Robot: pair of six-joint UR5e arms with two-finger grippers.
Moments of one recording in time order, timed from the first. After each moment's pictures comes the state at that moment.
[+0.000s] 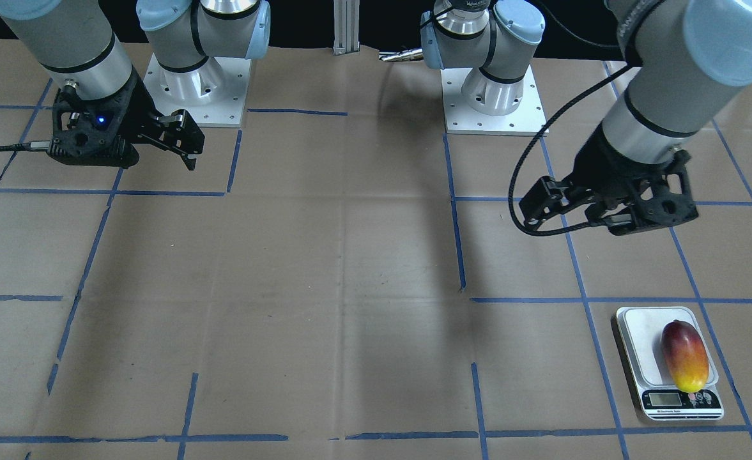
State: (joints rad) left arm -1.49 -1.70 -1.50 -1.53 1.54 -0.10; right arm 1.53 -1.60 1.68 -1.57 -1.56 -0.02
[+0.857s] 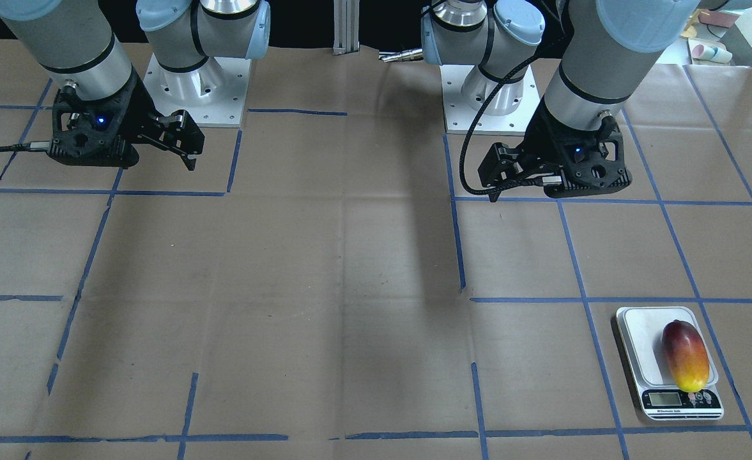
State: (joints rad) left arm -1.55 -1.63 -1.58 -1.53 1.59 -0.08; right arm 1.53 -1.60 1.68 -1.57 -1.56 -0.02
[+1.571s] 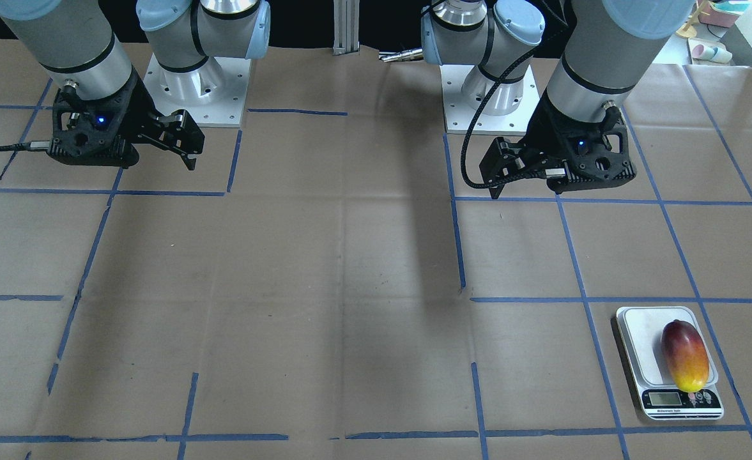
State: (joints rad) left arm -1.55 -1.62 -1.57 -1.53 1.58 -0.08; right arm 1.53 -1.60 1.68 -1.57 -1.56 -0.02
